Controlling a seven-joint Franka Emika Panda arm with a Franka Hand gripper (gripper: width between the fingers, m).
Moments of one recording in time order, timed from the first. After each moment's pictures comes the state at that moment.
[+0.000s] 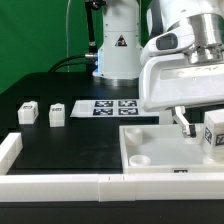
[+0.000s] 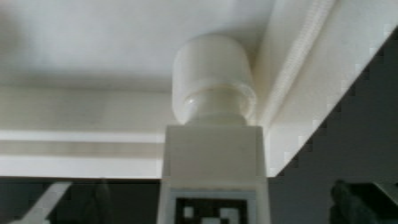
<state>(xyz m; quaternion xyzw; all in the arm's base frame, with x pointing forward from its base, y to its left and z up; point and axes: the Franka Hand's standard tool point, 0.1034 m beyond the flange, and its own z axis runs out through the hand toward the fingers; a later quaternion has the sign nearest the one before) 0.602 0.117 0.066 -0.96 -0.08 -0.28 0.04</state>
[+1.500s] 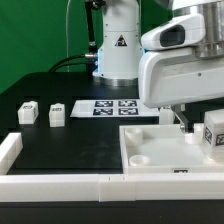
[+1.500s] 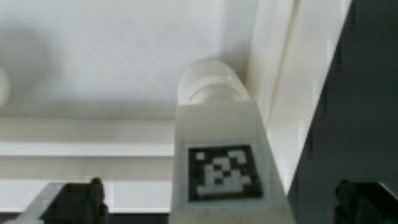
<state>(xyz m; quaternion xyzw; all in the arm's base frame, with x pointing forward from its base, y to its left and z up) 0.622 0.111 0.083 -1.00 -0.07 -0.01 0.06</state>
